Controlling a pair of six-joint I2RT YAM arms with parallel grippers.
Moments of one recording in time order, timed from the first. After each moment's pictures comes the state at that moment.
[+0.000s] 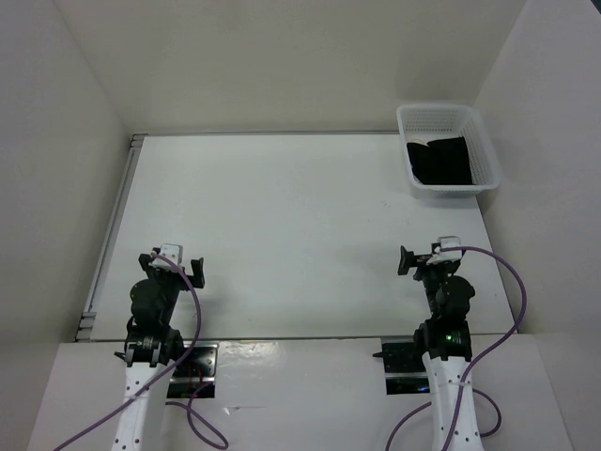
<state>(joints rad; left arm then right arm) 0.03 0.01 0.04 -0.18 0.08 0.08 -0.08 0.01 0.05 -0.07 -0.11 -0.06</state>
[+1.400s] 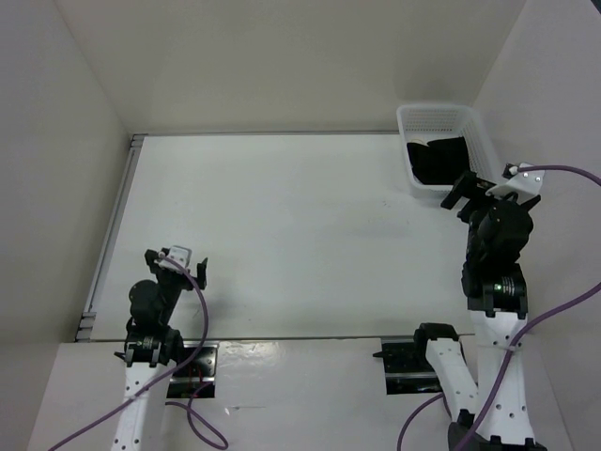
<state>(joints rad) 0.03 0.01 0.04 -0.14 0.18 0.20 -0.10 0.65 0.97 -0.37 0.28 0.13</state>
